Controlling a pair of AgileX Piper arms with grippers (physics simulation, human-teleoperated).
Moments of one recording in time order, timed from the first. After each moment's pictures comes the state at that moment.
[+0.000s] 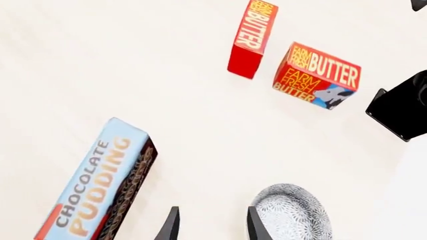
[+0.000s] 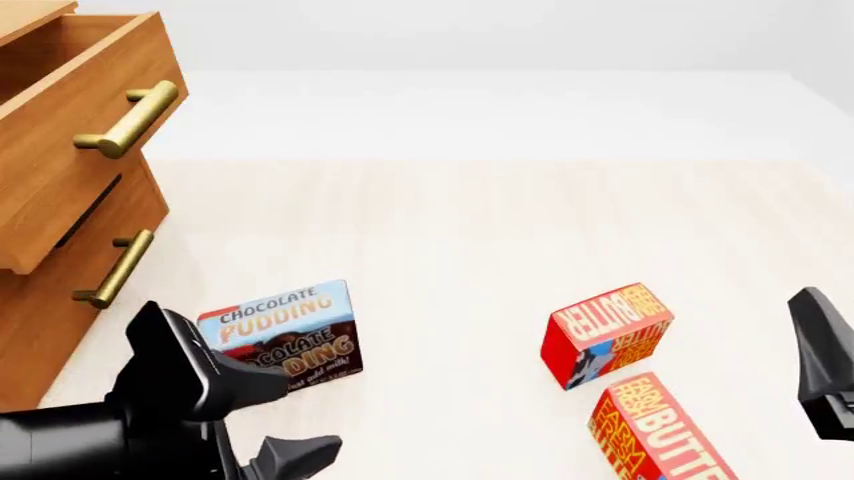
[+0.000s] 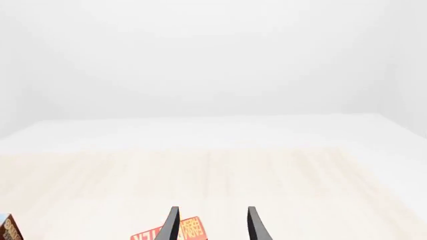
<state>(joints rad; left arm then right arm) -0.93 0.85 -0.32 0.20 -0.13 0.03 0.00 0.00 -0.06 0.04</state>
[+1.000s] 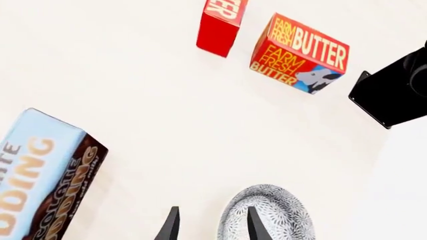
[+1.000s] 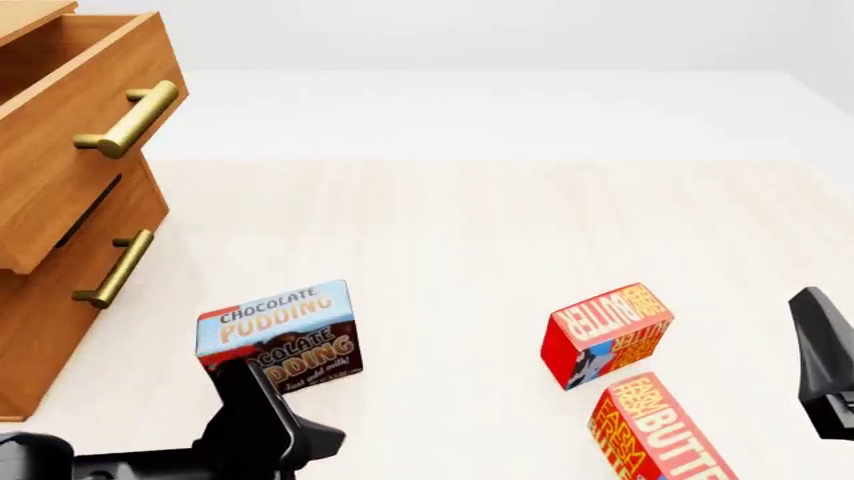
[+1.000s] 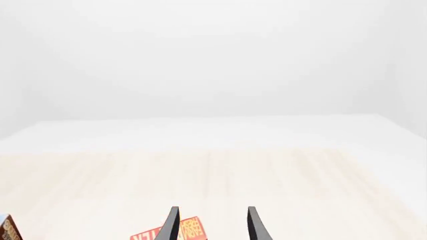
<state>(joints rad) -1.08 1.15 -0.25 -0.09 -0.27 0.03 0.00 0.00 -0.06 0.04</state>
